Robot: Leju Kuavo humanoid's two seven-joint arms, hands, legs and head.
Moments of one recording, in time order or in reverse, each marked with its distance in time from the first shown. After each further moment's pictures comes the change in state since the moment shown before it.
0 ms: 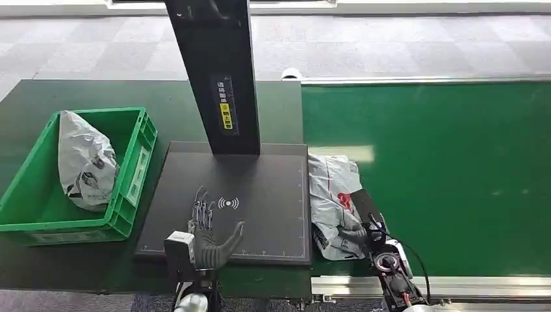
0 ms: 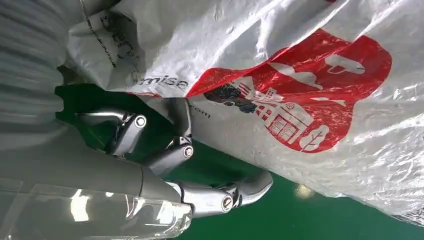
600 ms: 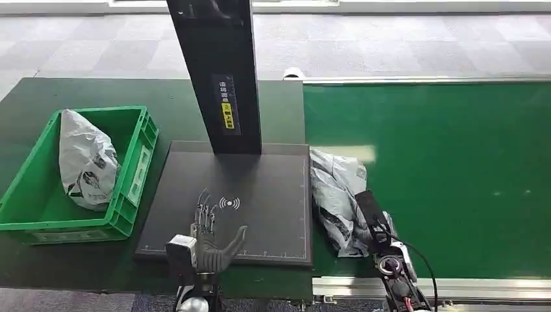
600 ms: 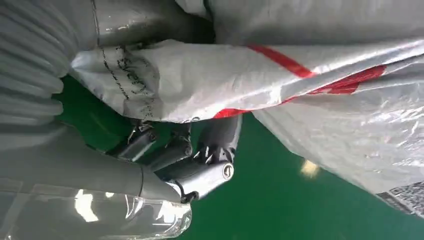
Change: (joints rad) left arm 0.011 0.031 -0.051 -0.006 0.032 0.035 0.000; right arm 0.047 0.013 -0.077 -0.091 0.109 -0.033 0.022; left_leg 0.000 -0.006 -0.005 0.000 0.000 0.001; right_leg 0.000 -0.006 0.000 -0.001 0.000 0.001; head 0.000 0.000
